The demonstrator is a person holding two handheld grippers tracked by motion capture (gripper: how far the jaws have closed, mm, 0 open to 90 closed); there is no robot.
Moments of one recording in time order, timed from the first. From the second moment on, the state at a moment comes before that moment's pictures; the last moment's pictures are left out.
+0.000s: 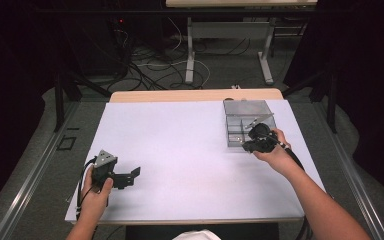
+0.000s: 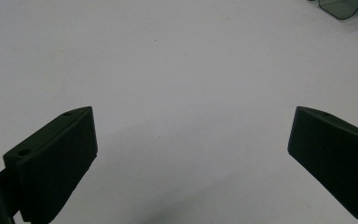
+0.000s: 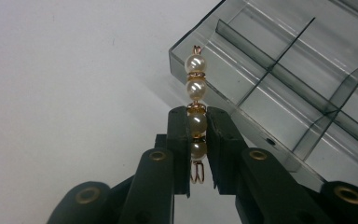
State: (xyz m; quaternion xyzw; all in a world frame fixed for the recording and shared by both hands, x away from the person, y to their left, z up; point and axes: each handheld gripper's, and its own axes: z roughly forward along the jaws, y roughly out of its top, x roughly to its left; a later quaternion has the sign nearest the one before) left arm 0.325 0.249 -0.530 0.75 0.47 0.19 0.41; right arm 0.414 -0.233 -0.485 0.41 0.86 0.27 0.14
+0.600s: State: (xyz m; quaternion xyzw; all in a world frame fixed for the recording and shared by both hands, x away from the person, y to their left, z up) left arm 0.325 0.249 -0.530 0.75 0.47 0.19 0.42; right arm 0.422 -0.240 -0.464 0.41 0.86 0.27 0.16
